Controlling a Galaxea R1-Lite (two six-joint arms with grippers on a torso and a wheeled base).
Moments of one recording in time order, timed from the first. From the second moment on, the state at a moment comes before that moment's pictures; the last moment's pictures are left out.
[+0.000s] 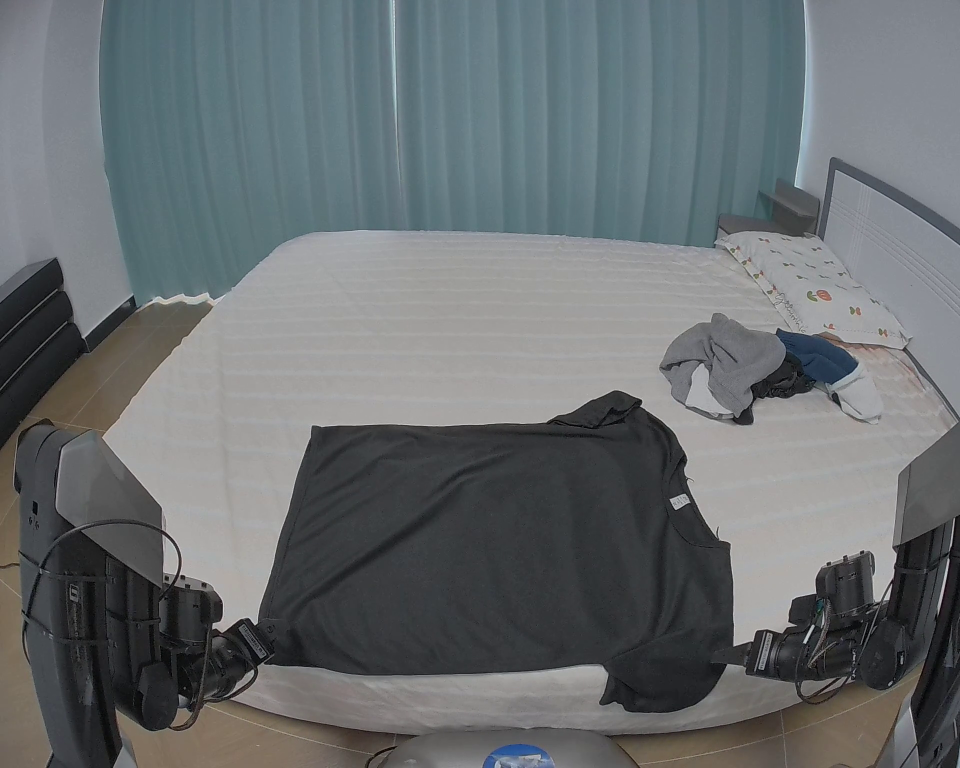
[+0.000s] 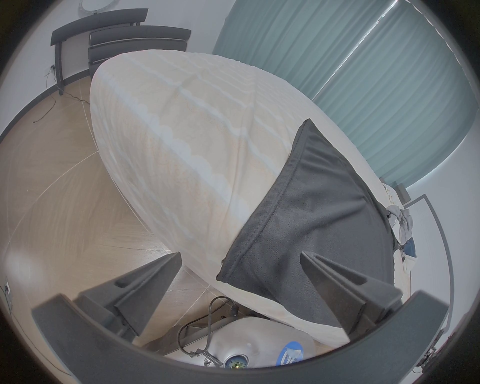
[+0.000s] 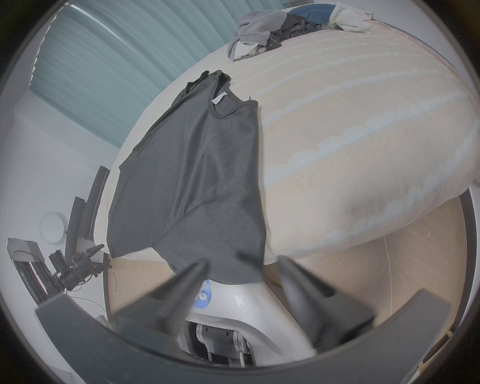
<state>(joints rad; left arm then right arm) -0.12 2.39 -0.02 -1.54 0.06 -0.79 0.09 2.20 -0.02 -1.26 0.26 0.46</state>
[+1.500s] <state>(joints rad) -0.04 2.23 -0.02 -1.55 -0.09 -1.00 0.09 2.08 -0.02 -1.39 0.41 0.82</state>
